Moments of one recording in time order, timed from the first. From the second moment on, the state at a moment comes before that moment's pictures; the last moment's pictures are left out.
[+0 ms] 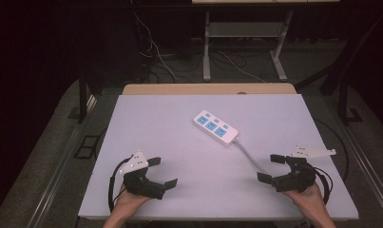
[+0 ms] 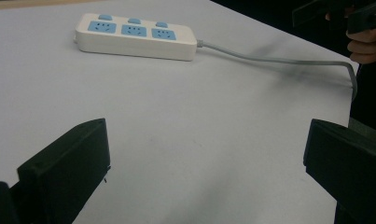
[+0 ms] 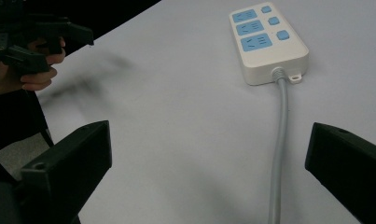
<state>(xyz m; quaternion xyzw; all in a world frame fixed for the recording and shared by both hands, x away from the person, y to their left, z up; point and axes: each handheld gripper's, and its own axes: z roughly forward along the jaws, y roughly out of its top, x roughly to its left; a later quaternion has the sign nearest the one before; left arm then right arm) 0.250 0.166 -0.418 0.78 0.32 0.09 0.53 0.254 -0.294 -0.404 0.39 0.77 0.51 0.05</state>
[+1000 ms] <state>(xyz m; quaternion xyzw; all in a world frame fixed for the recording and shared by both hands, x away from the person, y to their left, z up) 0.249 0.167 -0.418 0.78 0.32 0.08 0.54 0.255 -0.296 -0.405 0.40 0.76 0.51 0.03</state>
